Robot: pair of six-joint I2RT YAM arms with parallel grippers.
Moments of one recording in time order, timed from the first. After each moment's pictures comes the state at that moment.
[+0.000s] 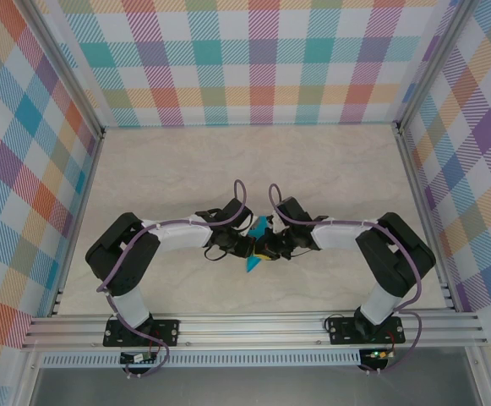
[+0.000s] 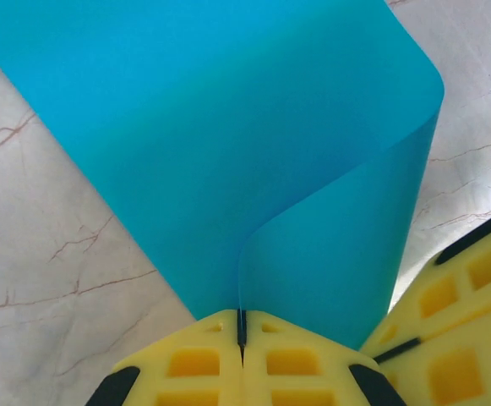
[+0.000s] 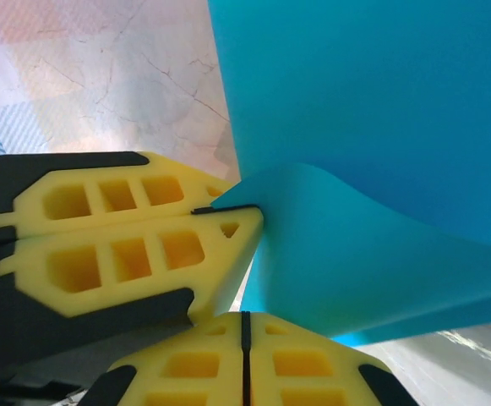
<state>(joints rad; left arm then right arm) -0.77 1.75 0.95 -0.35 0.22 -0.34 0.68 1.68 0.76 -0.09 -0.64 0.93</state>
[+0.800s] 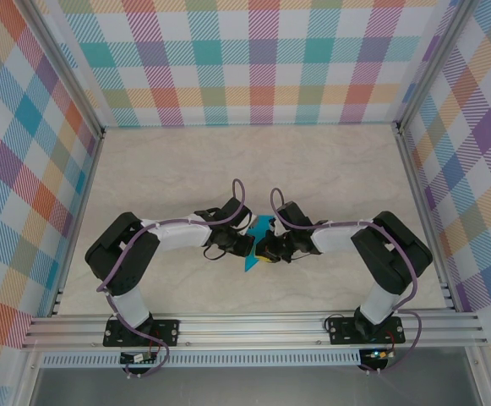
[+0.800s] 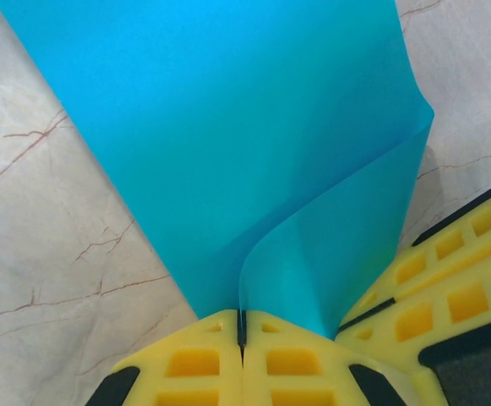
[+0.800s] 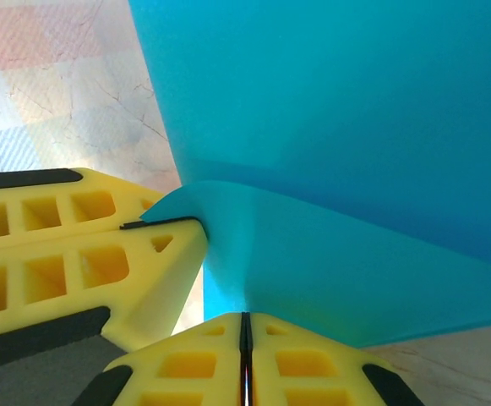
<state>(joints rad) -0.76 1.75 0.95 -0.34 0.22 -0.34 0.68 1.69 0.70 0.00 -0.60 0.97</state>
